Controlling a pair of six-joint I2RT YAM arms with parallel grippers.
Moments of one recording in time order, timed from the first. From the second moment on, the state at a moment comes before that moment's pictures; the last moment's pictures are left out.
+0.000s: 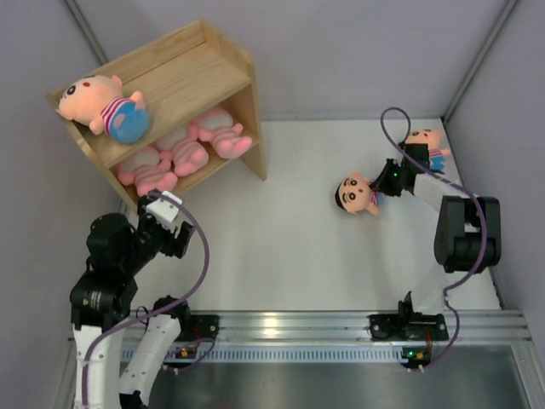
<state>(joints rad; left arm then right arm) -0.10 0.51 1.12 -0.91 0.33 0.36 -0.04 1.84 1.22 -0.30 -0.31 0.31</state>
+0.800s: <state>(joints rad) -0.62 1.18 1.32 -0.99 0.14 0.47 0.71 1.10 0.69 -0.14 0.59 1.37</state>
